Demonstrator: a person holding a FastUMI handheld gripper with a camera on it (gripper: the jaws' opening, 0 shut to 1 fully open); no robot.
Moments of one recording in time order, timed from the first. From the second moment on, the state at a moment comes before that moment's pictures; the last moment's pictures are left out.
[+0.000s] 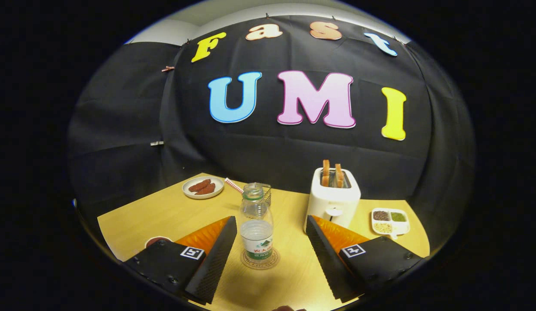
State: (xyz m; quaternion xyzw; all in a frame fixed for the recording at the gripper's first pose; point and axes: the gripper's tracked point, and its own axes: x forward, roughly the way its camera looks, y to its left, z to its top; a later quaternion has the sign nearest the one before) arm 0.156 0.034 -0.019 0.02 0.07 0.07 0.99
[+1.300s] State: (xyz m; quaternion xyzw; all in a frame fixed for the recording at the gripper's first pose) arm -0.058 -0.071 0.090 0.05 0.02 -0.16 0.99
